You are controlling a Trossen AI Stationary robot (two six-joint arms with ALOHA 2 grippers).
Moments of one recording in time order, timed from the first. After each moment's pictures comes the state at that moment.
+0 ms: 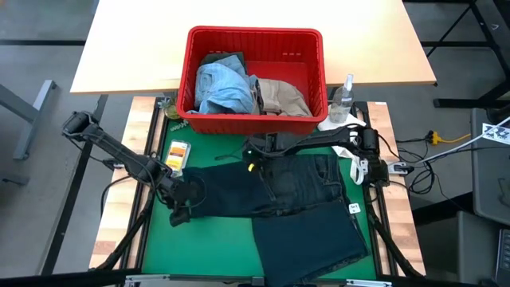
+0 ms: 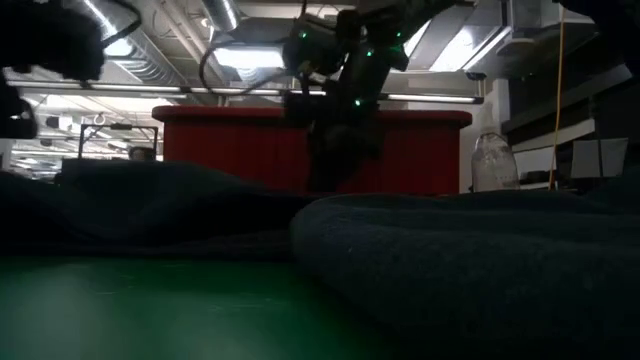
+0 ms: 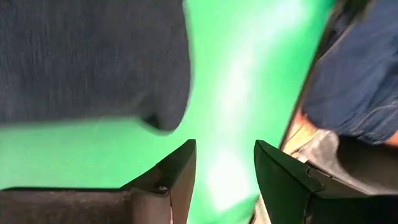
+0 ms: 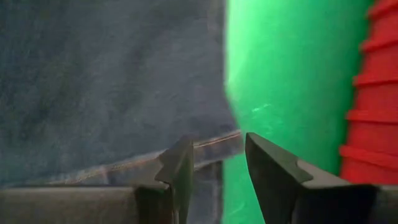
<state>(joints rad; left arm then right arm) -0.49 1.04 0.58 -0.53 0.27 -1.08 -0.06 2.07 1.57 -0.64 0.08 -0.39</state>
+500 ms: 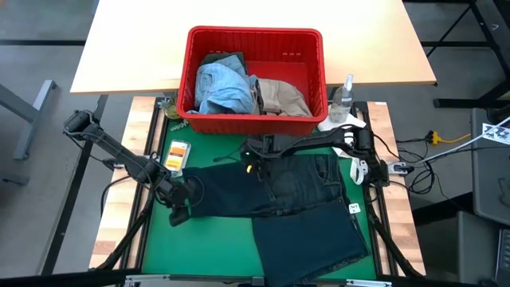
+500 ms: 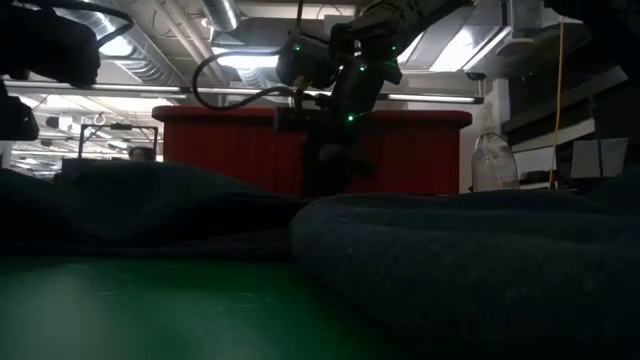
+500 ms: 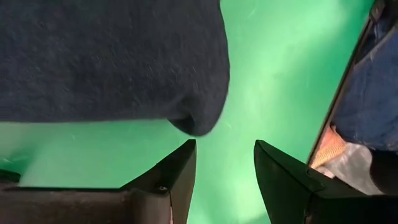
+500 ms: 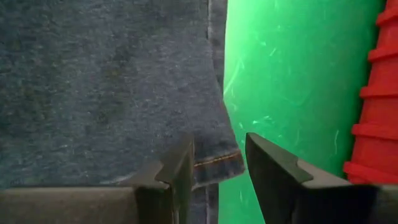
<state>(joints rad) -0.53 1.04 0.58 -0.58 0.16 -1.09 -0.08 2.11 1.57 -0.57 0.11 -0.43</state>
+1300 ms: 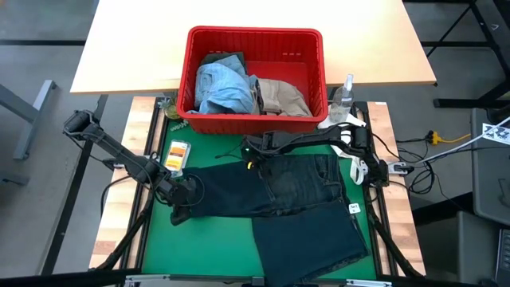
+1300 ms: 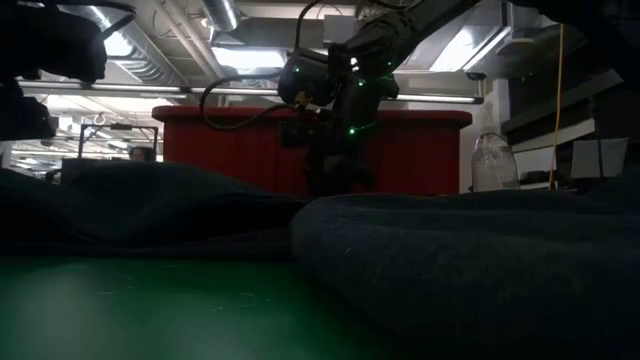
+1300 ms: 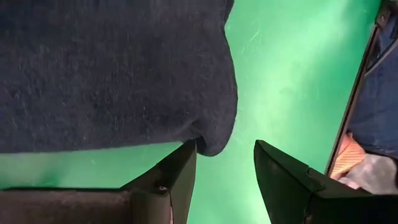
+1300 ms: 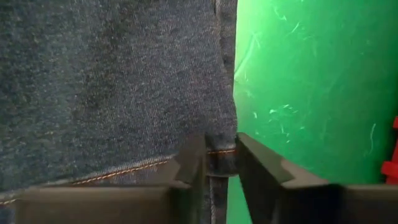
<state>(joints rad) -0.53 1.04 0.58 -0.58 0.08 -1.01 -0.11 2.15 1.57 -0.59 0.01 -0.44</state>
